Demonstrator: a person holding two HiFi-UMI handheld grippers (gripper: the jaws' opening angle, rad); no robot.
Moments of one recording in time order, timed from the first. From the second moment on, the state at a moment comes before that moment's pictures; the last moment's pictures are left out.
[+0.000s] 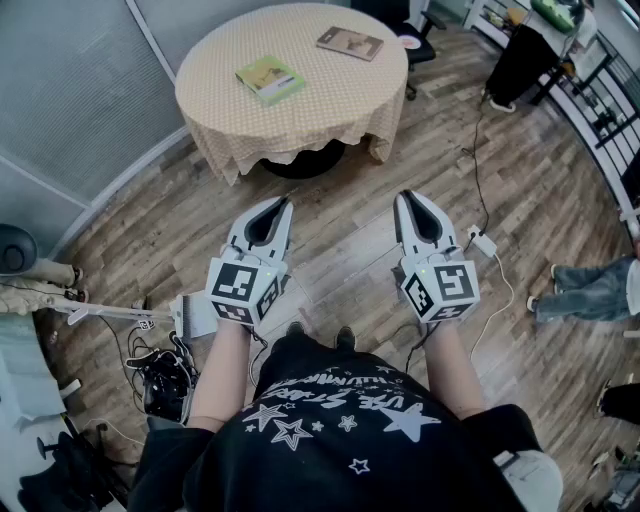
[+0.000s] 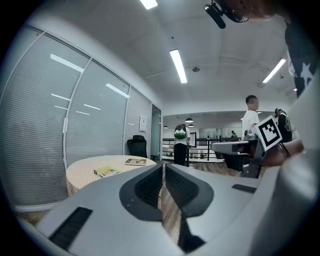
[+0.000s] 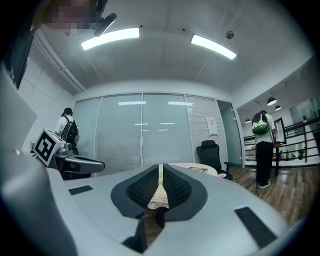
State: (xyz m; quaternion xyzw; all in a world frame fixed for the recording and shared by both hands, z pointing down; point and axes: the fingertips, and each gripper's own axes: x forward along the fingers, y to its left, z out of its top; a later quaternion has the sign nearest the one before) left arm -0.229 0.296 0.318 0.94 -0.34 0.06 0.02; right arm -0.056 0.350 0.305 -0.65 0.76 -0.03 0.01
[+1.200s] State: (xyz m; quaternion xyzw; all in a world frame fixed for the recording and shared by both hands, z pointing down) left arm -0.182 0.337 0.310 0.94 -0.33 0.07 0.01; right arm -0.029 0.386 0.306 -0.63 0.78 -0.04 0.03
